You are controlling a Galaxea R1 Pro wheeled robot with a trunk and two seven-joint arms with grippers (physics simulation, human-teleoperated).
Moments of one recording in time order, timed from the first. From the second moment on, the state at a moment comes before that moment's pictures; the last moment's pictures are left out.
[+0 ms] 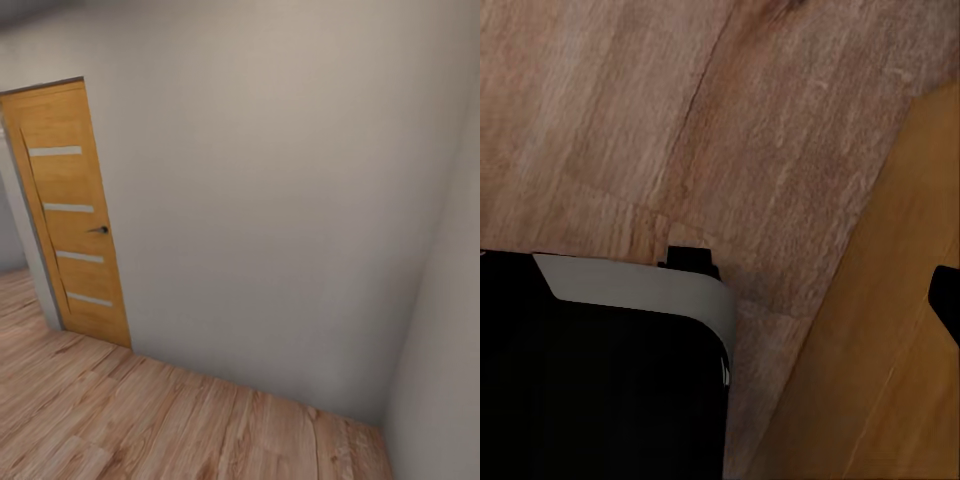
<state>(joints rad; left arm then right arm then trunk) -0.18 0.03 -0.01 -0.01 0.32 -0.09 0.04 -0.12 -0.01 0.18 0.03 -0.06 -0.15 -0.08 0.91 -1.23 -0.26</state>
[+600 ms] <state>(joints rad) -0.18 0.03 -0.01 -0.01 0.32 -0.09 0.04 -0.12 -0.01 0.18 0.03 -0.06 -0.15 -0.08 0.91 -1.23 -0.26</state>
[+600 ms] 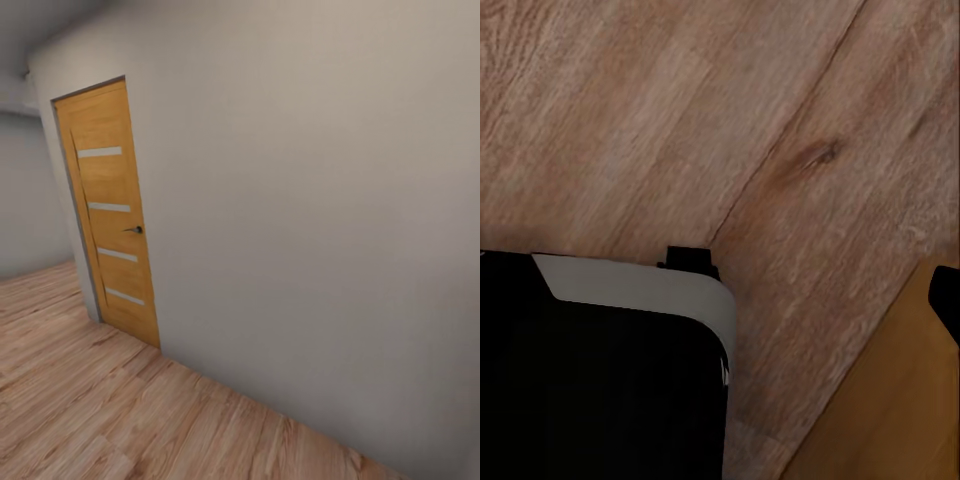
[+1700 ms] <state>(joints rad) -0.18 0.03 -0.01 0.00 0.32 -0.08 0.04 -0.12 -0.01 0.18 0.03 -0.06 -0.16 -0.08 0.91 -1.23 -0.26</state>
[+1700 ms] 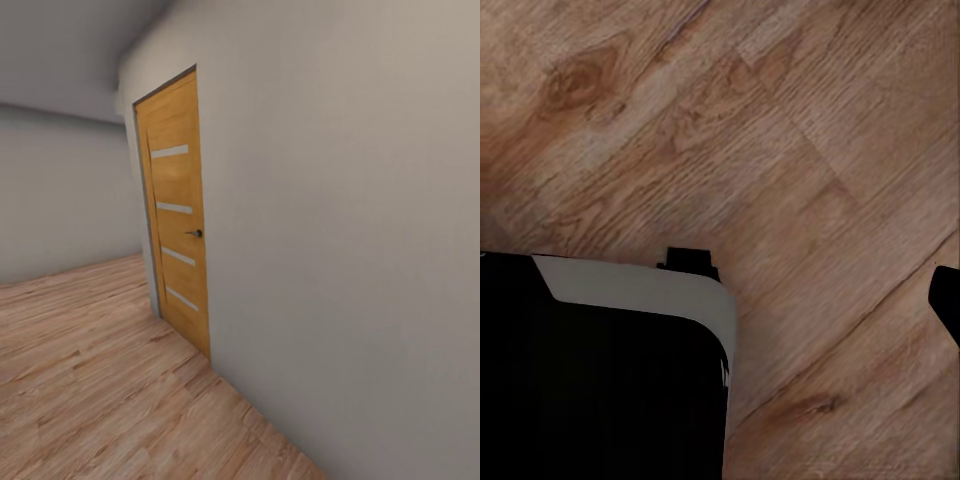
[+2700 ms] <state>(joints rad) -0.18 0.03 -0.01 0.00 0.32 -0.09 0.04 -0.12 -0.01 0.18 0.03 -0.06 -0.16 -0.08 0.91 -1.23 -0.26</state>
